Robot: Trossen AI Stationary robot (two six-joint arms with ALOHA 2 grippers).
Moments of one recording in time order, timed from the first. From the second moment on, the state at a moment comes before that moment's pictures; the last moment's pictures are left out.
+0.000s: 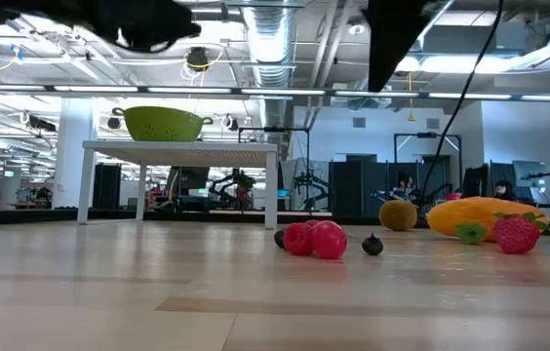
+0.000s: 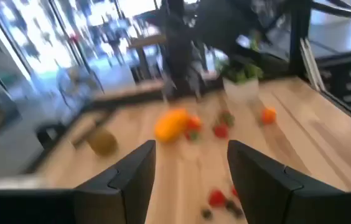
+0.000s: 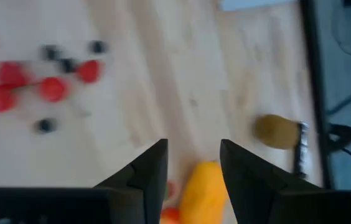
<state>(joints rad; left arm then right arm) -0.37 1.06 0.45 0.46 -0.47 0.15 0.41 2.01 1.84 -1.48 0.57 0.67</state>
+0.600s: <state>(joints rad) -0.17 1.43 0.45 0.54 -0.20 0.07 0.19 1.94 1.72 -1.35 0.59 0.36</state>
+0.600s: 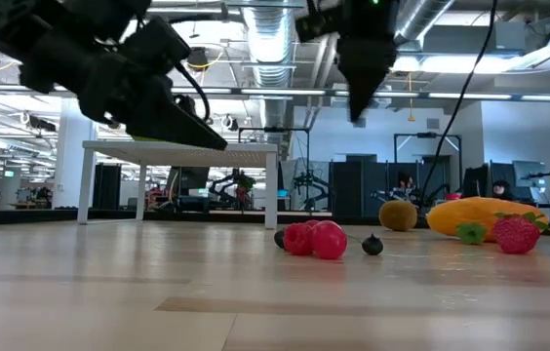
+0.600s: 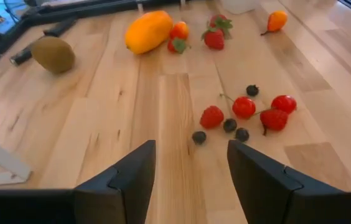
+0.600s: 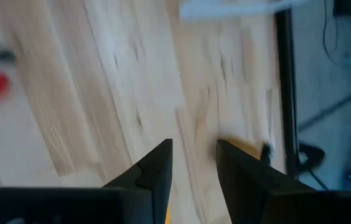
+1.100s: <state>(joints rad) -0.10 1.46 0.45 0.69 -0.10 0.09 0.22 1.11 0.91 -0.48 0.54 0.15</state>
